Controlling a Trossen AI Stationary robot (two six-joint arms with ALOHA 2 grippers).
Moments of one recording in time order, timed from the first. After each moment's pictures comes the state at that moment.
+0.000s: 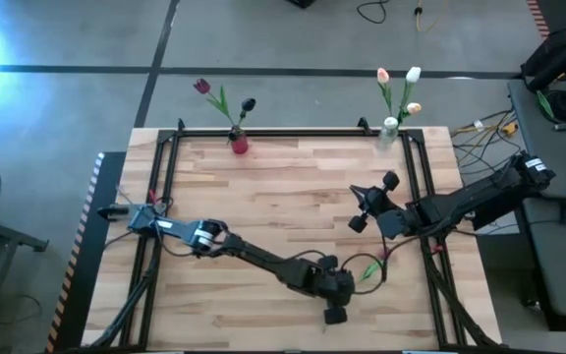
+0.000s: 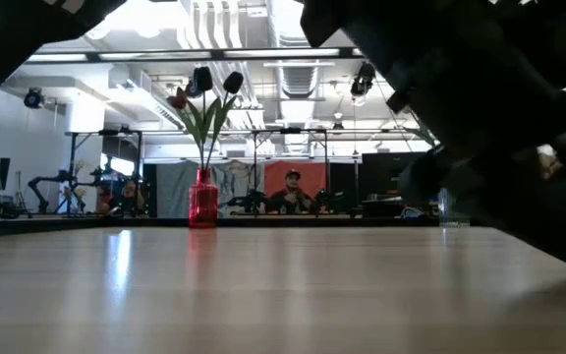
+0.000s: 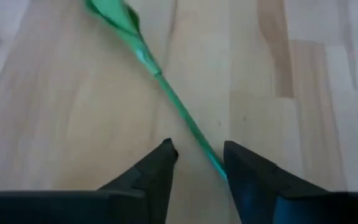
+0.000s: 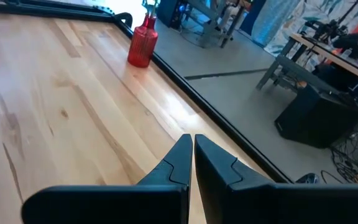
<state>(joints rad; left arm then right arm) -0.35 2.64 2.27 -0.50 -0.18 -0.41 0.32 1.04 0.55 -0.15 1.02 0.21</state>
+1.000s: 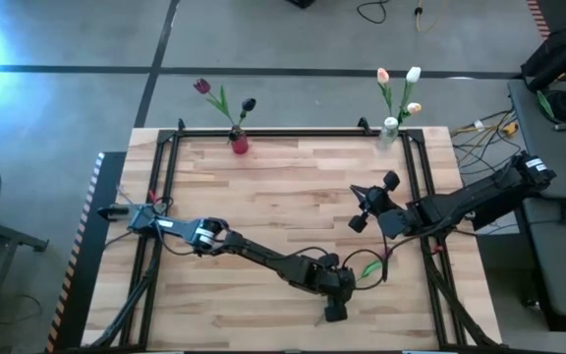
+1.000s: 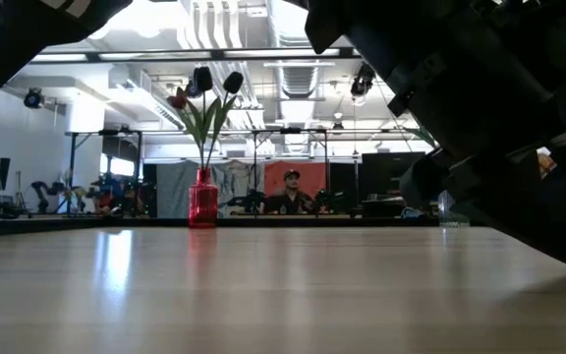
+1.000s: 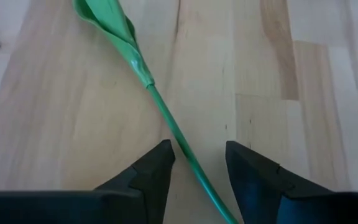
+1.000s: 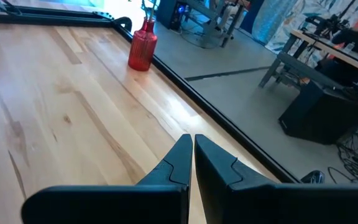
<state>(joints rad) -0.33 2.65 2.28 -0.51 -0.14 -0.40 0.32 1.04 0.55 -0.14 1.02 0.24</state>
